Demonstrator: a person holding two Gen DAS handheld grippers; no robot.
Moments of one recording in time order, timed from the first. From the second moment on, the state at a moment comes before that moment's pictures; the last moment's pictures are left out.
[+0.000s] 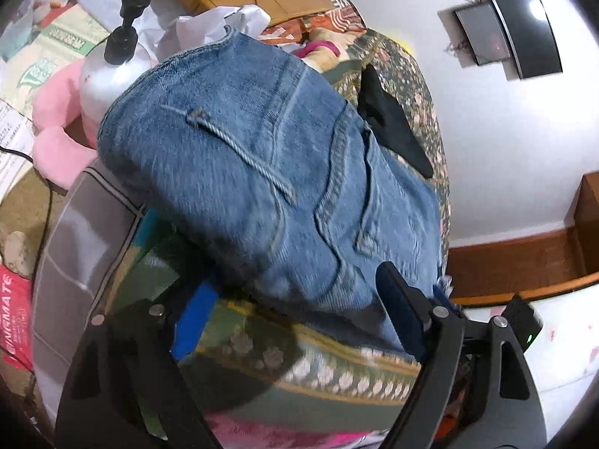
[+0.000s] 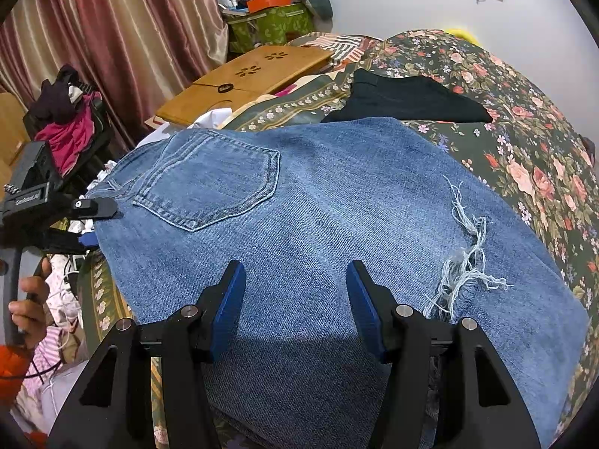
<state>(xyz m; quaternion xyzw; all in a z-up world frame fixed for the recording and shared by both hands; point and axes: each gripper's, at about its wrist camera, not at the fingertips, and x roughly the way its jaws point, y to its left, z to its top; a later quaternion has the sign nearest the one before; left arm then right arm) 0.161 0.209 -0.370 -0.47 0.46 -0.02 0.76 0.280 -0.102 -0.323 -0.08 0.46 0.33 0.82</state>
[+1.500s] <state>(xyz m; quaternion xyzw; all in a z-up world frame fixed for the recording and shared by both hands) 0.246 -0.057 -0.118 -0.04 0.33 -0.11 0.94 0.248 -0.363 -0.344 0.14 0.45 0.14 0.87</state>
